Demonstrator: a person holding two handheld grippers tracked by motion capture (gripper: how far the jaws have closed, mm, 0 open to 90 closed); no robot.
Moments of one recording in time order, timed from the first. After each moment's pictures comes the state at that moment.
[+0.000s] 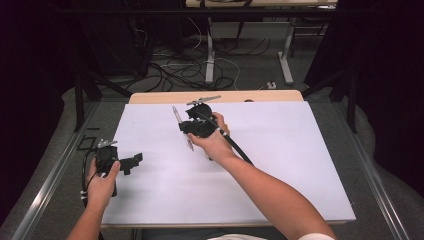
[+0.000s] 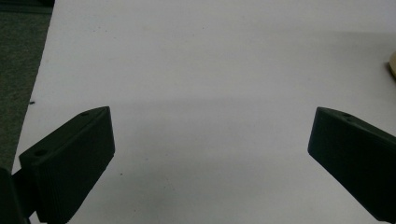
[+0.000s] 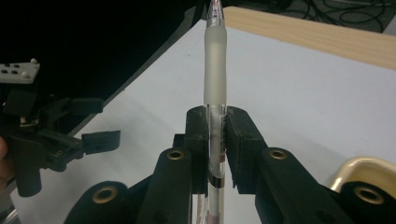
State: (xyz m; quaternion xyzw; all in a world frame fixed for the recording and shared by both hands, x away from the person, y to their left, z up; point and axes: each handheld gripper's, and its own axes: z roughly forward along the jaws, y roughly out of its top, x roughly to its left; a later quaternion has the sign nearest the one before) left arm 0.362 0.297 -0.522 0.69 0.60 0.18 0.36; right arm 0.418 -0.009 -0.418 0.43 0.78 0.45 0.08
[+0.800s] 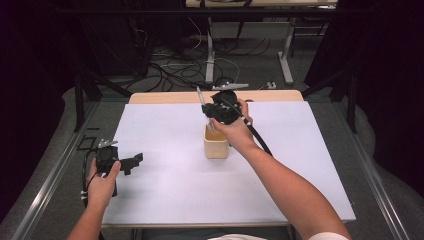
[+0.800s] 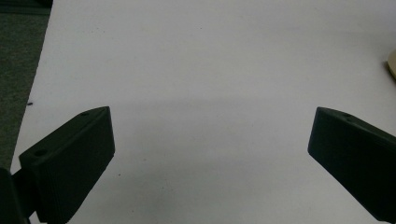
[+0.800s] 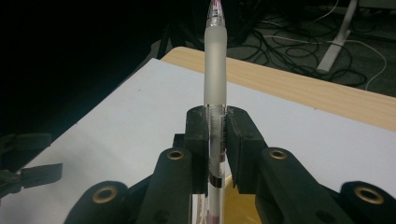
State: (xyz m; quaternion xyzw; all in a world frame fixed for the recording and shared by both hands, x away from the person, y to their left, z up) left arm 0.362 0.295 -0.522 0.69 0.60 0.18 0.36; right arm 0.436 -0.068 -0.394 0.45 0.74 0.48 0.16
